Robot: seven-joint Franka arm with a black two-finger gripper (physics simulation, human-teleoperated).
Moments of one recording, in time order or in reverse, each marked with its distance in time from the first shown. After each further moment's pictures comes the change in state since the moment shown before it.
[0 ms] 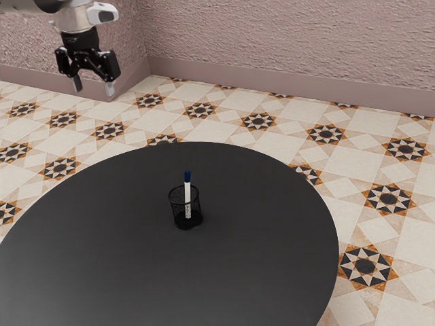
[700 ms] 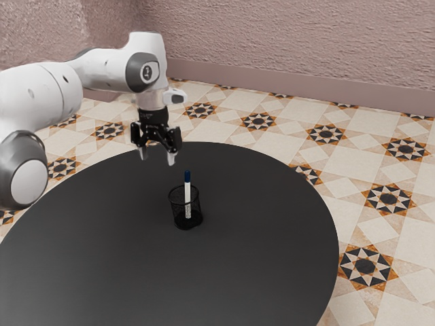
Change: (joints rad) arm -0.050 0.386 -0.035 0.013 -0.124 0.144 0.022
